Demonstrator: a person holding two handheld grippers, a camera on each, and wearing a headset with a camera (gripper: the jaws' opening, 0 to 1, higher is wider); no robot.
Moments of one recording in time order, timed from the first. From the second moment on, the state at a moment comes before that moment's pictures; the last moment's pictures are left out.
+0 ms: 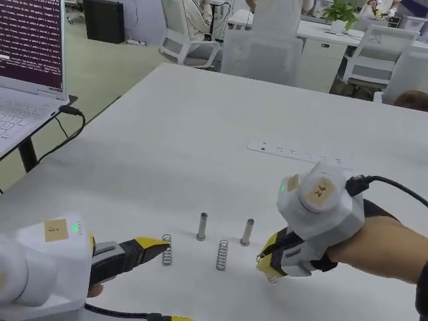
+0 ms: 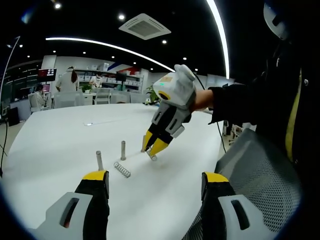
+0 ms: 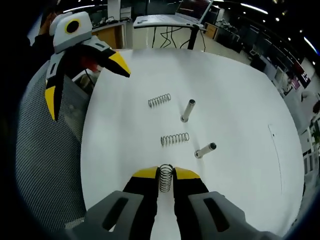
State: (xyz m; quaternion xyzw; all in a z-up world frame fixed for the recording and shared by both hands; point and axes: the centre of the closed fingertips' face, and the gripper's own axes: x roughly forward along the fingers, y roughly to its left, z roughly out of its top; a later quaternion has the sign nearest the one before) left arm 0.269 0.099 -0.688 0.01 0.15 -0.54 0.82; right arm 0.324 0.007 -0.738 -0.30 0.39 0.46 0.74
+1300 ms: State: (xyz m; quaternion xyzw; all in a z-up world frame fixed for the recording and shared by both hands) left arm 0.270 0.084 -0.630 -0.03 0.05 -0.59 0.81; right arm 0.273 0.107 -0.607 -0.06 0.26 0.56 0.78
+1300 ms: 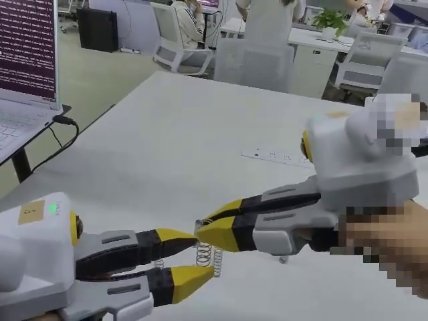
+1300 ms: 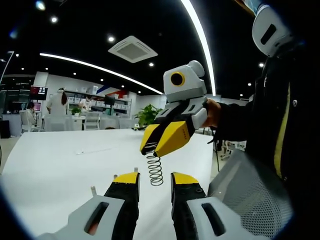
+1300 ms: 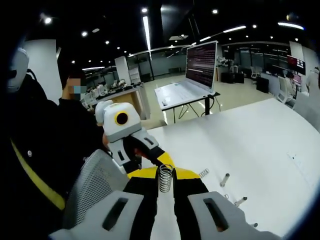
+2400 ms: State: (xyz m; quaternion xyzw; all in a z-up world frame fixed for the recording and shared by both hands) left arm 0.251 0.069 -0.649 0.06 0.07 -0.63 0.77; right arm 0.246 0.095 -0.629 -0.26 0.33 0.61 0.67
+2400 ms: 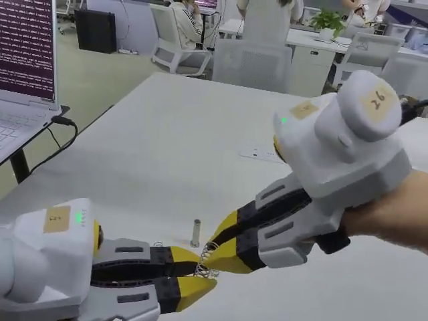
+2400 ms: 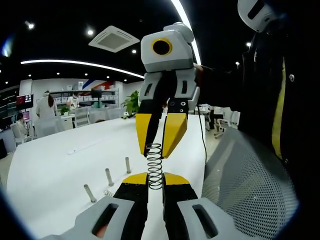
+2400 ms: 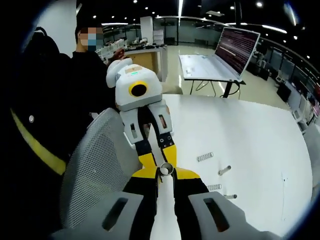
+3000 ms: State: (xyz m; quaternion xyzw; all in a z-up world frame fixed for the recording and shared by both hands) left arm 0.248 0.068 -0.649 0.07 0.08 -0.63 0.77; right arm 0.240 0.098 -0.644 -0.35 0.37 0.63 0.59
